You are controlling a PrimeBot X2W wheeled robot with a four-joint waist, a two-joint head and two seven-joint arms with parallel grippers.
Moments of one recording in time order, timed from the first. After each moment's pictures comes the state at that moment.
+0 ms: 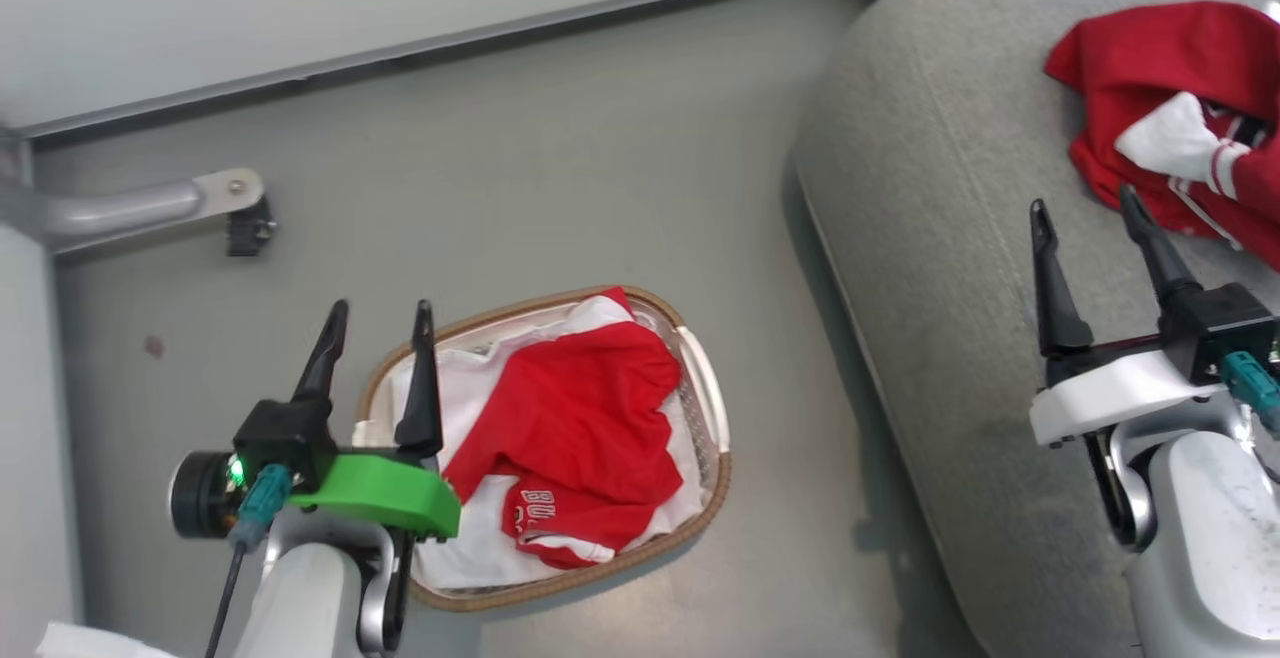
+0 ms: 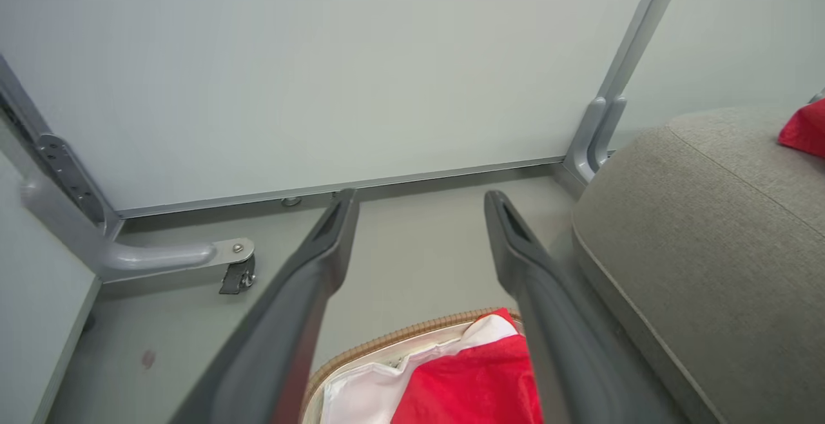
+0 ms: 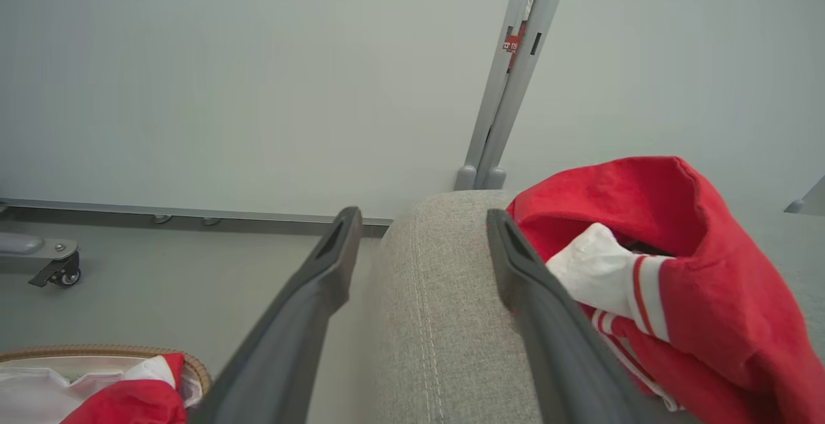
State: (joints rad) left arm -0.24 0.05 -0.15 0.32 -0.19 -0.07 -0.26; right arm -0.32 -0.13 -0.07 0.22 0.02 0.13 -0.26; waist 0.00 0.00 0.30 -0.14
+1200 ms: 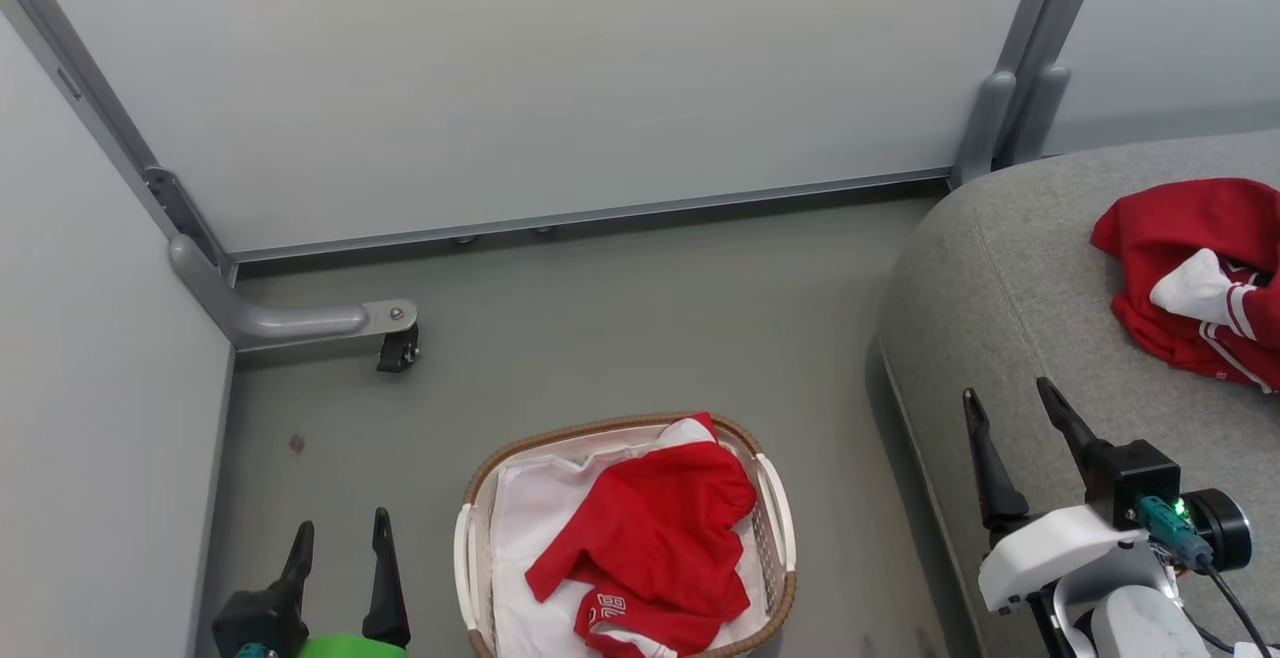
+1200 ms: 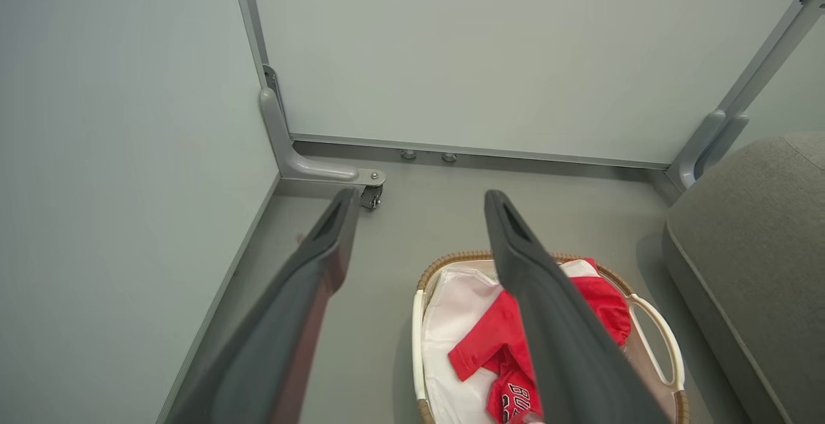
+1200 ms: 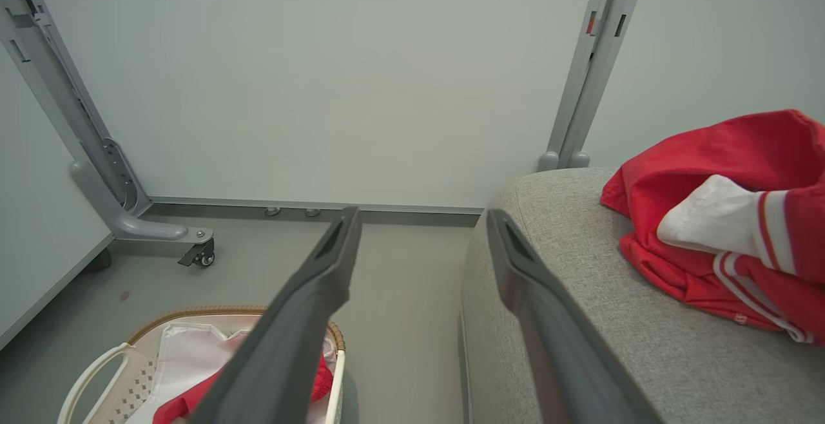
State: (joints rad) left arm 0.04 0.05 -0.07 0.36 -0.25 -0.02 -0.26; right arm -0.12 -0.05 -0.04 0.32 0.04 0.13 -0.26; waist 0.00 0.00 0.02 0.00
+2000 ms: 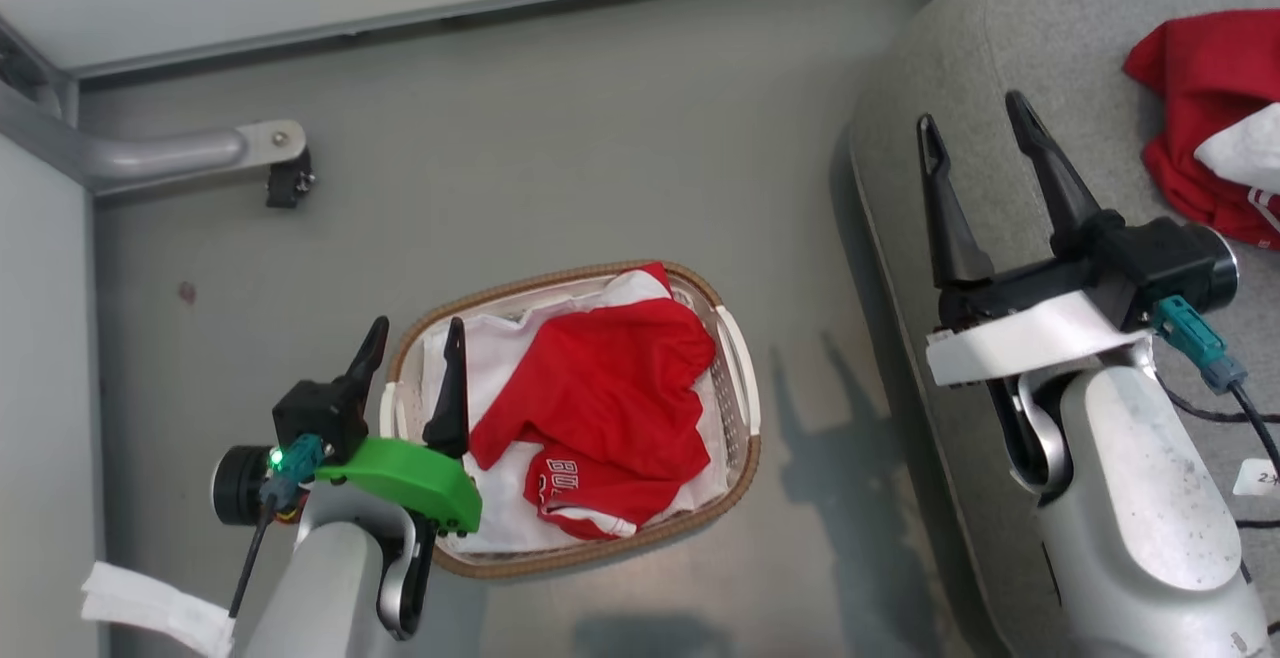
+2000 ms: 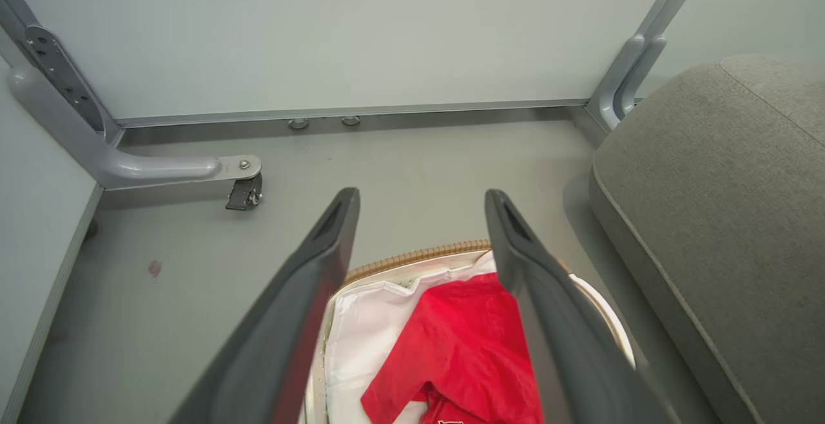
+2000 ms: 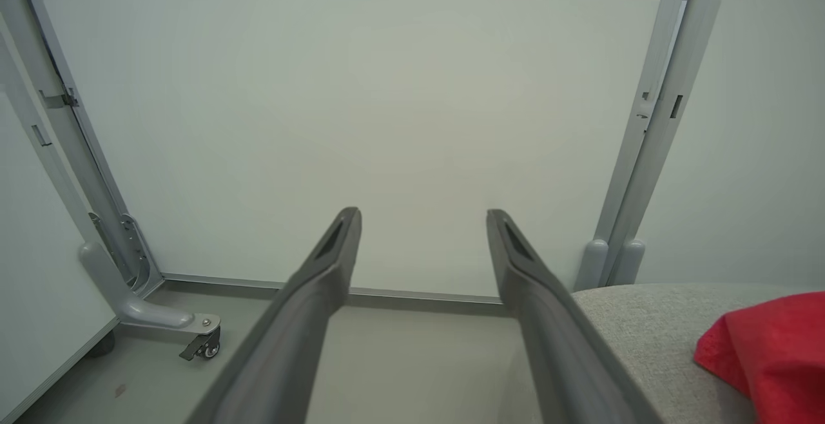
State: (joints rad) left arm -0.32 0.05 -0.19 0.53 -0.26 -0.11 -0.26; right arm -0.42 -0.05 0.06 0.14 0.10 0.13 -0.26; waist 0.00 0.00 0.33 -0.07
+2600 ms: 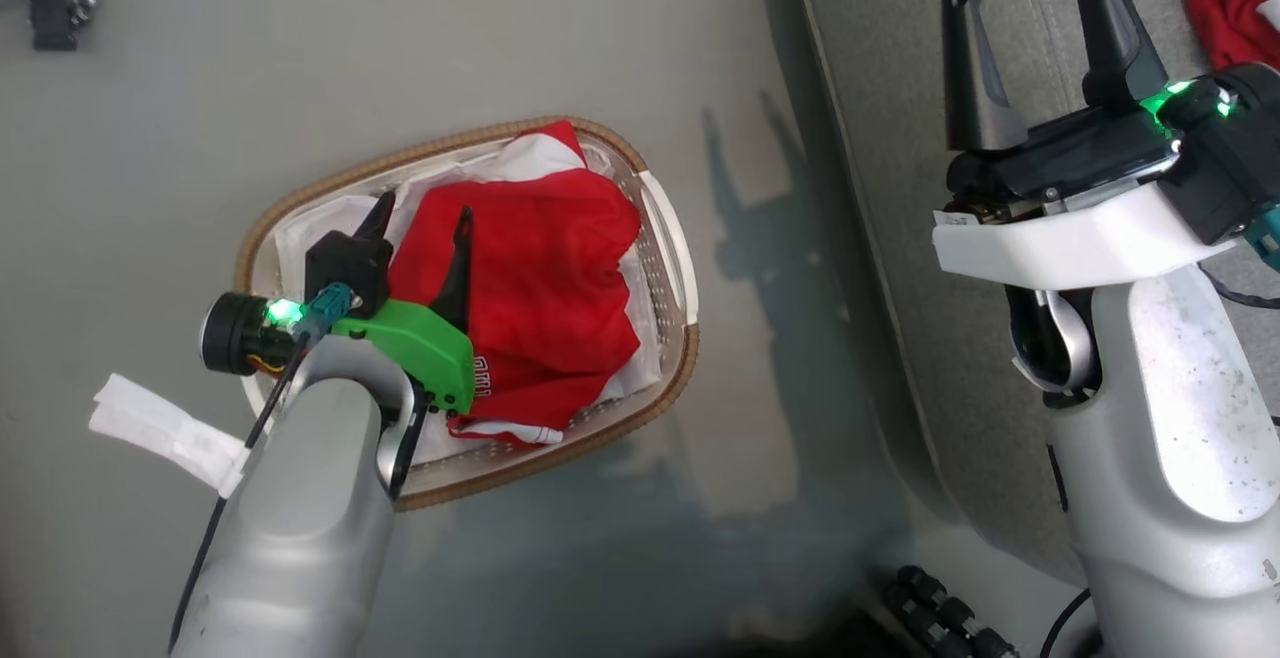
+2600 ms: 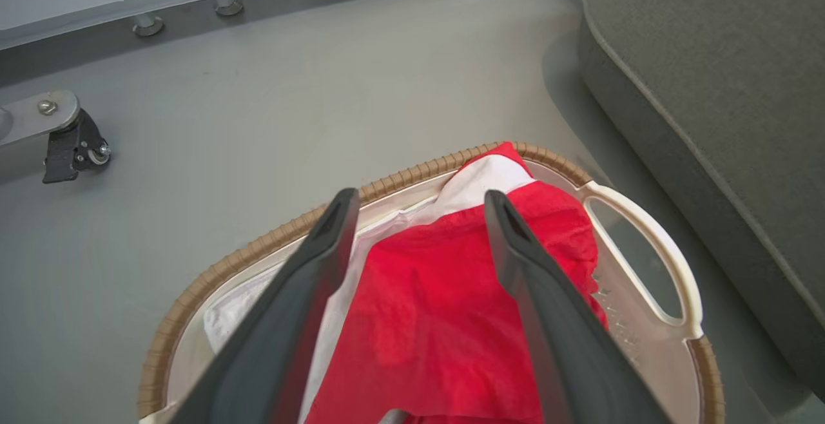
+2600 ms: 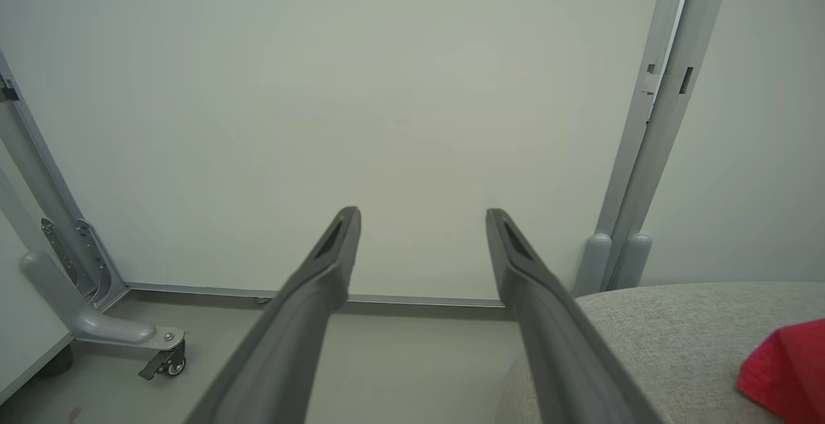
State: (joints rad) left arm -0.65 0.06 -0.27 0.82 -0.16 -0.13 -0.26; right arm -0.59 -0.05 0.11 -0.03 0.17 0.13 -0.26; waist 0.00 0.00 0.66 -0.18
